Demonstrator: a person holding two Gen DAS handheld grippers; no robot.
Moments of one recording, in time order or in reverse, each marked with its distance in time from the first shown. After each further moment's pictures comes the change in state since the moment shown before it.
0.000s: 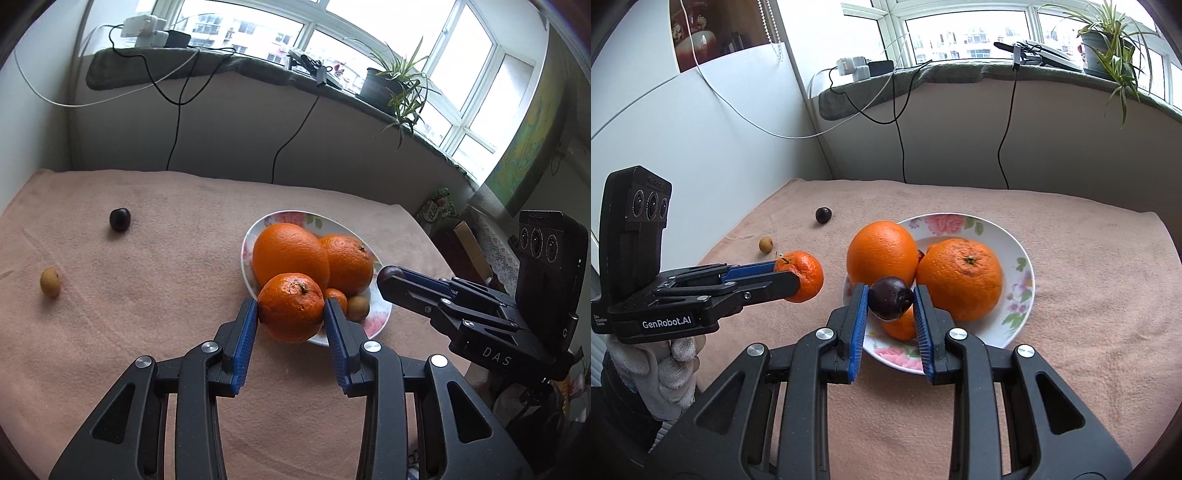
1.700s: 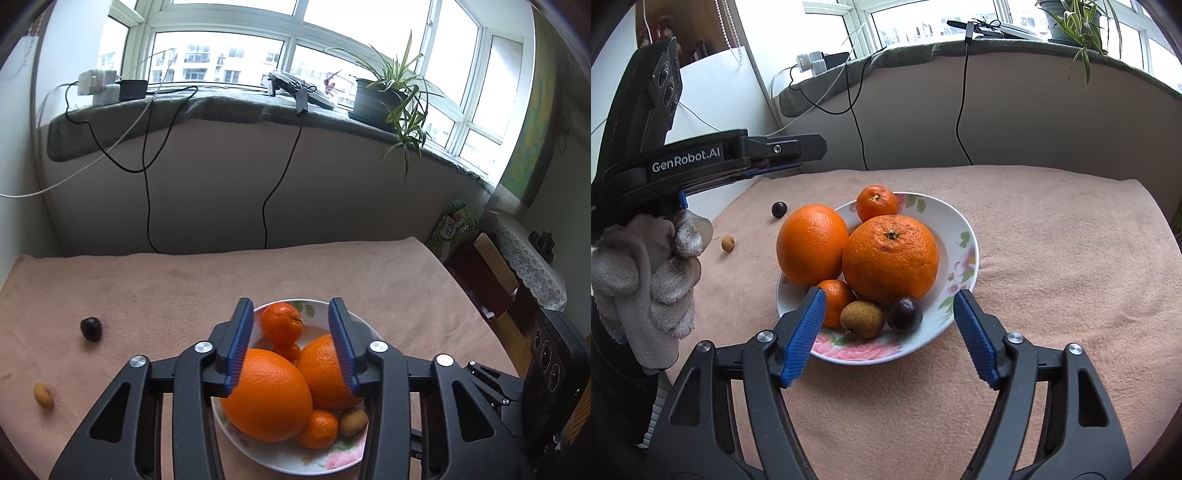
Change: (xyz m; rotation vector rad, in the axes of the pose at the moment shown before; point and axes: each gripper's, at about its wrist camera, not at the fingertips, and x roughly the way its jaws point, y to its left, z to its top) left arm 0.050 -0.032 0.070 0.115 -0.076 0.084; right arm 0.013 -0.053 -0.007 0.069 0.012 -0.024
